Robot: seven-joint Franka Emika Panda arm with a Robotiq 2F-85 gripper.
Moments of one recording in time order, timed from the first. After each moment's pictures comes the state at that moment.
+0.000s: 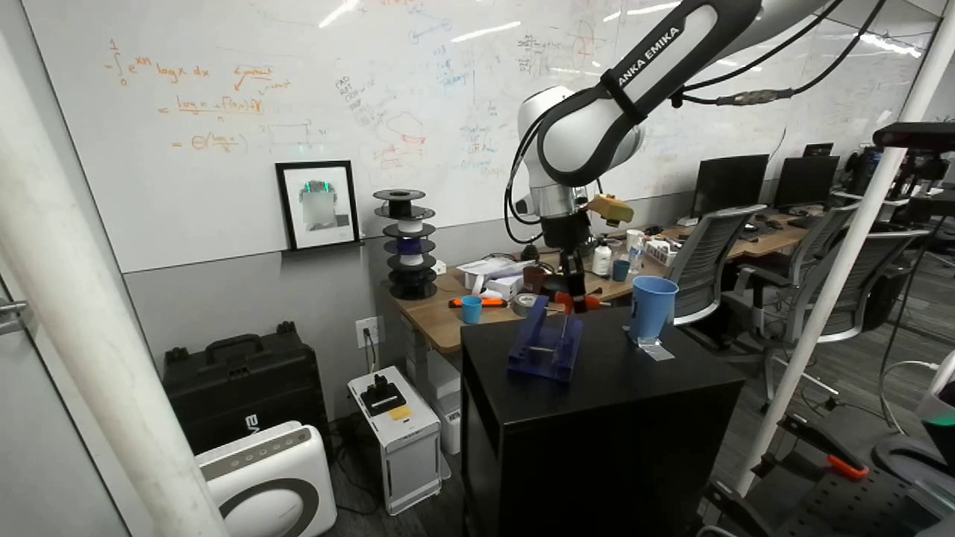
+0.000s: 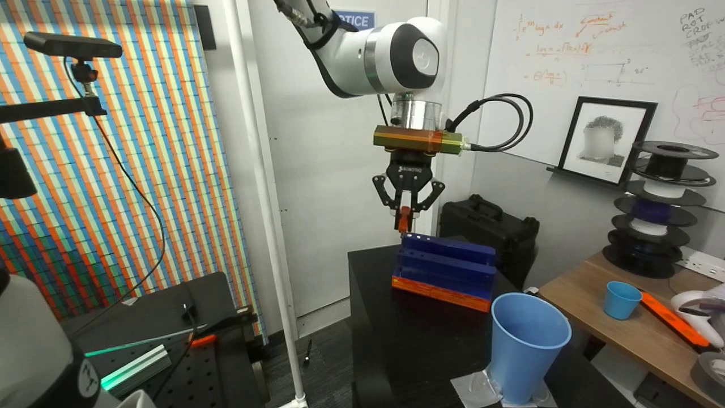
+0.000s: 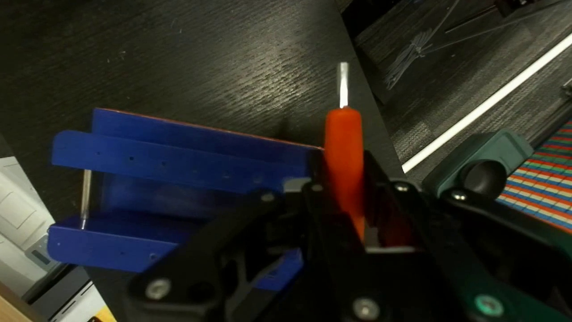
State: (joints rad) arm 0.12 0.32 0.12 -2.04 -0.22 2.09 -0.51
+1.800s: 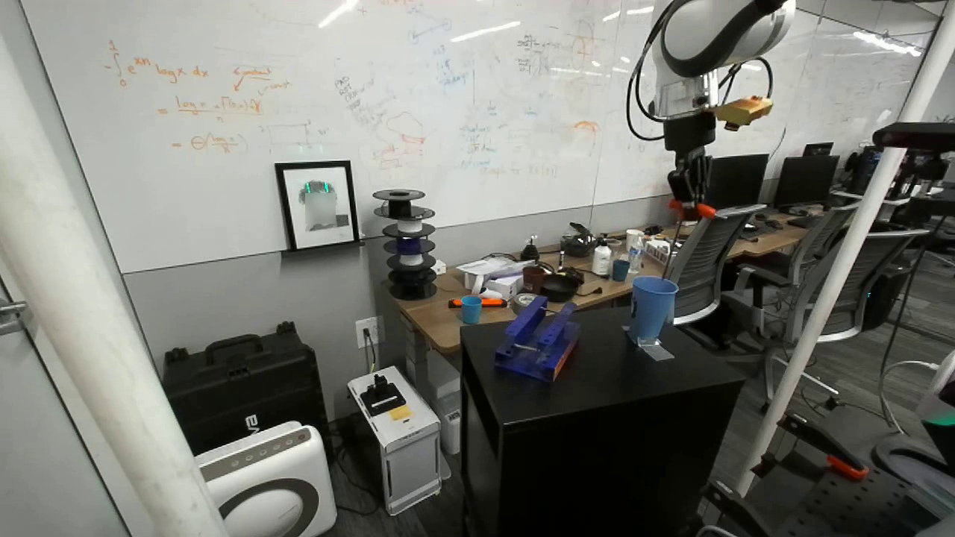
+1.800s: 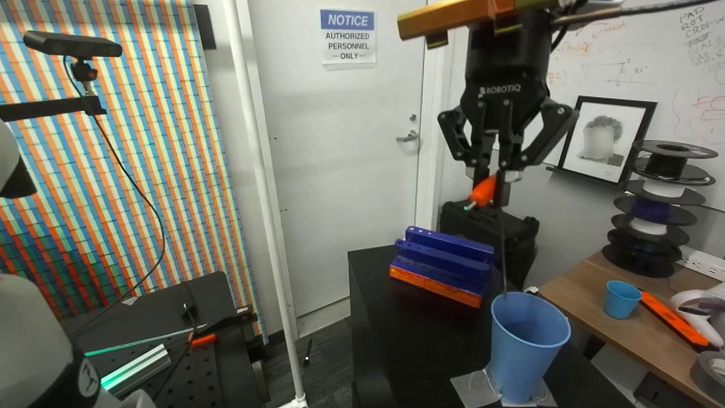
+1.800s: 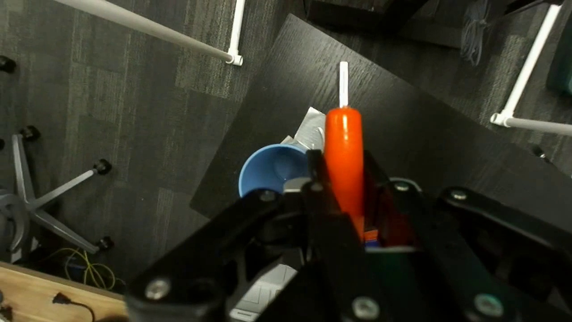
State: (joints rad) arm -0.06 -0.06 -0.07 -2.15 -0.28 1.92 -0.25
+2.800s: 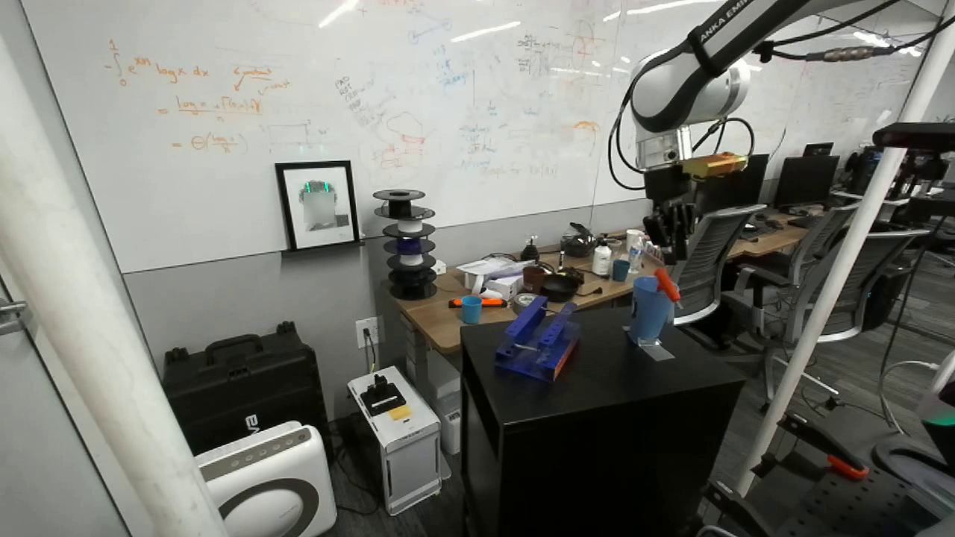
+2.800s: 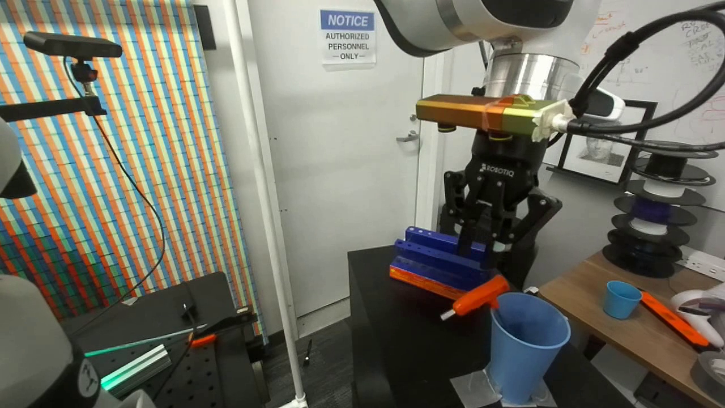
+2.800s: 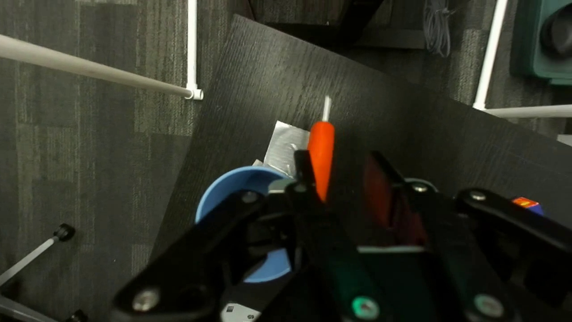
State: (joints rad) arm -0.08 0.14 -0.07 -2.10 -0.16 1.95 -0.16
